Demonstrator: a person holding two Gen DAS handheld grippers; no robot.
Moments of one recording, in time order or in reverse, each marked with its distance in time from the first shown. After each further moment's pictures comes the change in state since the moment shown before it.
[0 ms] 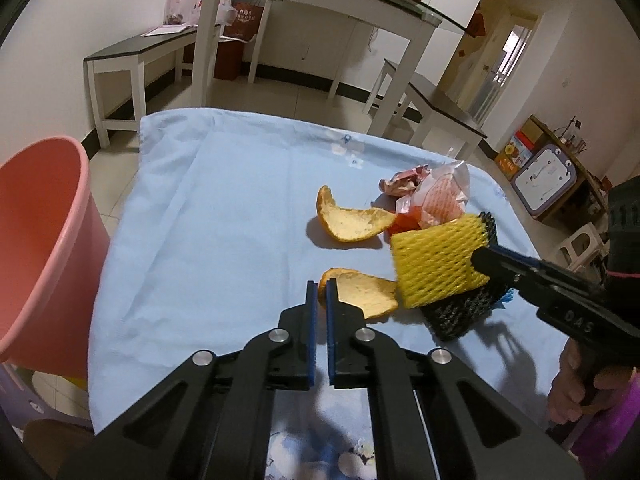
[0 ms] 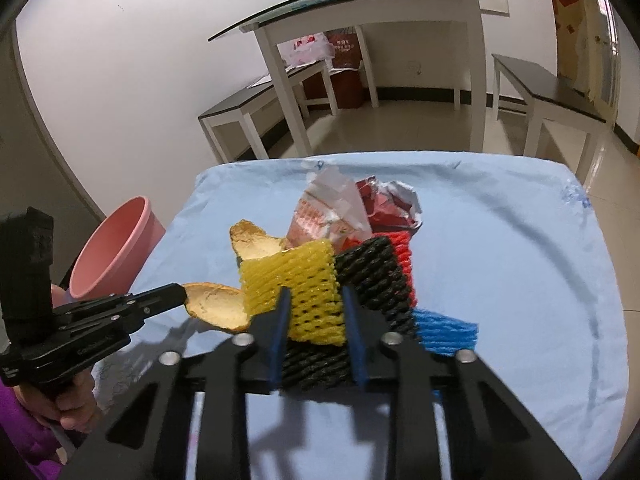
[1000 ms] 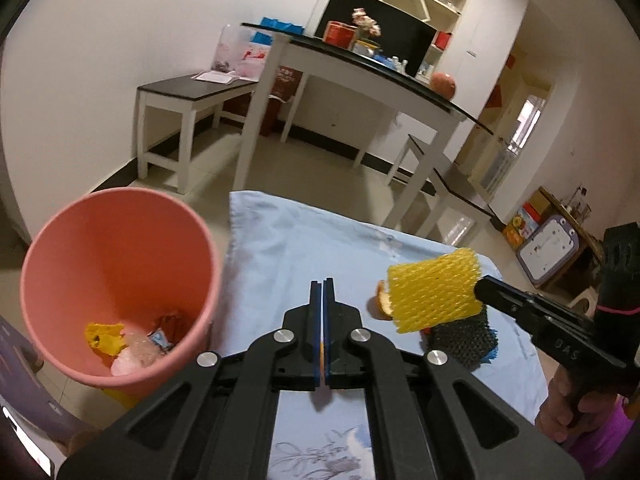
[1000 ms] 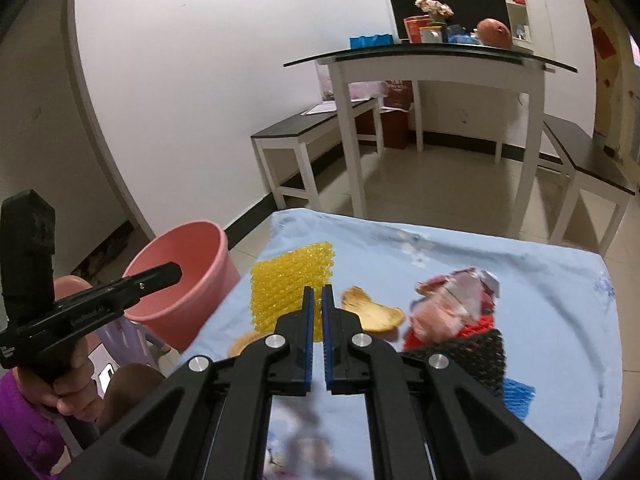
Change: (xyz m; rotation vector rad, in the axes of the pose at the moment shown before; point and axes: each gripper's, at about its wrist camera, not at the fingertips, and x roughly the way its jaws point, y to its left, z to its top) left arm -0.104 0.068 0.016 -0.132 -0.235 0.036; right arm -0.025 0.103 0.037 -0.155 -0.117 0.083
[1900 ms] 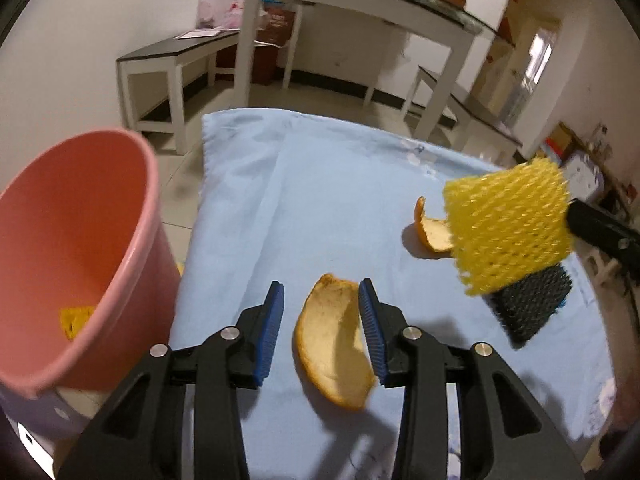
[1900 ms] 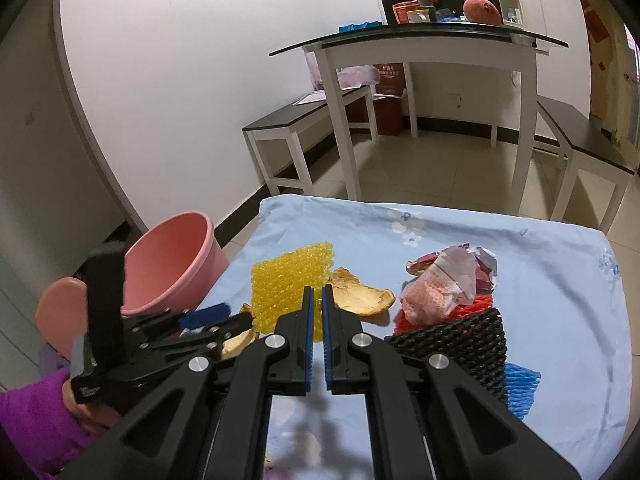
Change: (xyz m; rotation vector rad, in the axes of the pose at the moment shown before) left arm 0.106 -0.016 -0.039 0.146 0.215 0.088; right arm 0.006 -0.027 -0.014 0.055 0.033 -0.006
